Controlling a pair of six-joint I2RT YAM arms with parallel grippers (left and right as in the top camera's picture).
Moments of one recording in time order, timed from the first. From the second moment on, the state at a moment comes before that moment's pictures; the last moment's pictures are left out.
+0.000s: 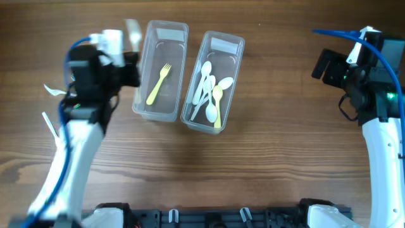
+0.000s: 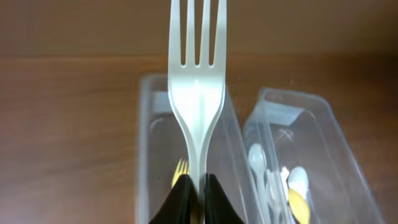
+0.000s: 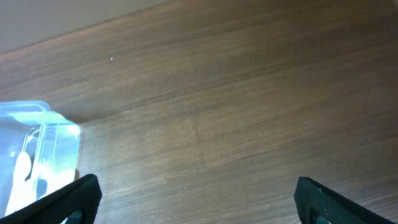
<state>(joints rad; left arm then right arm) -0.03 1.35 0.97 -0.15 0.31 -0.05 -0.11 1.29 1.32 -0.83 0.09 0.18</state>
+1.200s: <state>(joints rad) 0.25 1.53 0.98 -0.44 -0.44 -1.18 -0.11 1.29 1.32 -0.83 0.09 0.18</state>
